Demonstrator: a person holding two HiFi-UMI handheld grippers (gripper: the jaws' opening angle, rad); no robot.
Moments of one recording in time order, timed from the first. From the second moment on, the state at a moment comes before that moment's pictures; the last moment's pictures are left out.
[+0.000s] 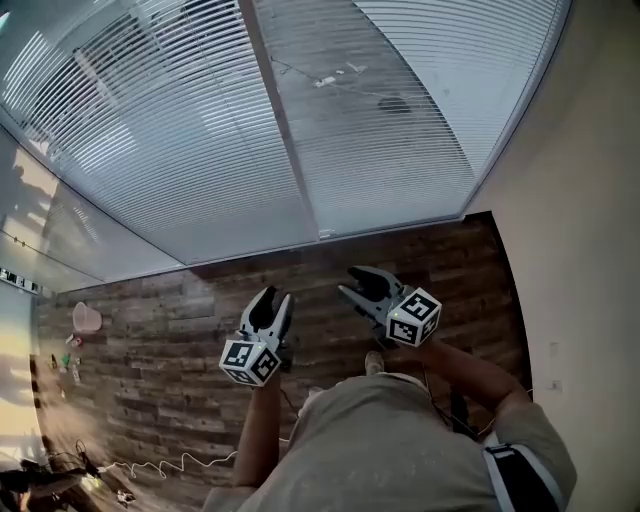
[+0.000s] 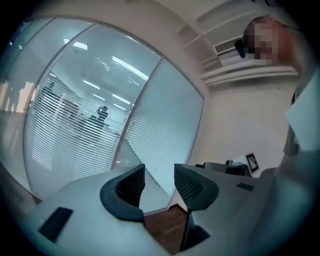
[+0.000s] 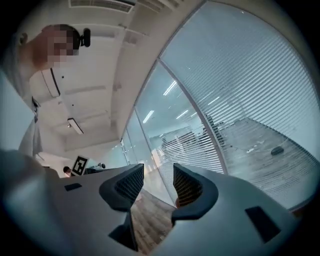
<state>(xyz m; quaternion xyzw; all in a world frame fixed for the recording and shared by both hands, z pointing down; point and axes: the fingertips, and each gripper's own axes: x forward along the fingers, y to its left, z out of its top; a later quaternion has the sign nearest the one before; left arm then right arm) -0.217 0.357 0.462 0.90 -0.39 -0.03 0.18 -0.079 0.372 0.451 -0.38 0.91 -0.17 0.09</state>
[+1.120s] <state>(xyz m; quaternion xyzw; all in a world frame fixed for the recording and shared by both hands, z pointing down) -0.144 0.379 0.489 0.90 -0.34 -0.02 0.29 -0.047 0.401 0.470 -0.39 0.91 -0.15 0.02</state>
